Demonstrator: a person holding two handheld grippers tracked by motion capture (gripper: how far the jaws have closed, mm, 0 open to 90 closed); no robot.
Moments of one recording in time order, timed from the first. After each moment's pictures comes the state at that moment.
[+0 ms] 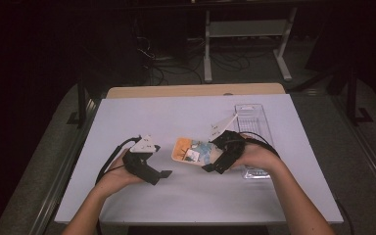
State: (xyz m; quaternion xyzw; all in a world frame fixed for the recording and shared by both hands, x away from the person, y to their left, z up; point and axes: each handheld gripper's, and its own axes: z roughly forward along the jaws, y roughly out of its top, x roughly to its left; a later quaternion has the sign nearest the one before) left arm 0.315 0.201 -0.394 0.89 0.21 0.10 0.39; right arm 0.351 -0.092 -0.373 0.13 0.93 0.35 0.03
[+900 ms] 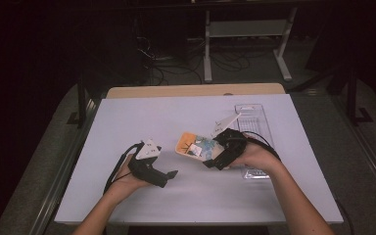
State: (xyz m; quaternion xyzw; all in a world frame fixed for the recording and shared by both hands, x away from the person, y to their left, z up) left arm 0.304 0.188 -0.409 0.86 0.26 0.15 0.41; right arm 0.358 -0.099 -0.381 0.18 0.92 0.35 0.04
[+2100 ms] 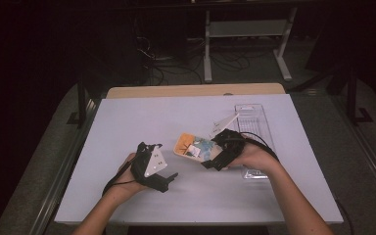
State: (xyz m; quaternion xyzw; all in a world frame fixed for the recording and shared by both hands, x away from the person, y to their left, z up) left arm 0.286 0.177 -0.410 0.88 0.15 0.28 0.36; right arm 0.358 -0.094 -0.382 0.18 0.92 0.35 0.03
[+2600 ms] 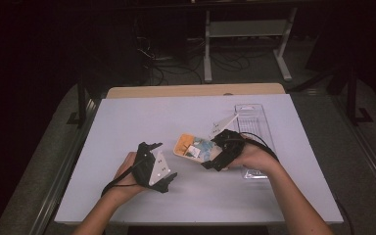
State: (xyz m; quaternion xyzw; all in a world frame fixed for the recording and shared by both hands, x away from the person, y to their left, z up) left arm 0.277 0.170 -0.412 0.87 0.10 0.35 0.33; right arm 0.357 -0.093 -0.383 0.18 0.92 0.35 0.03
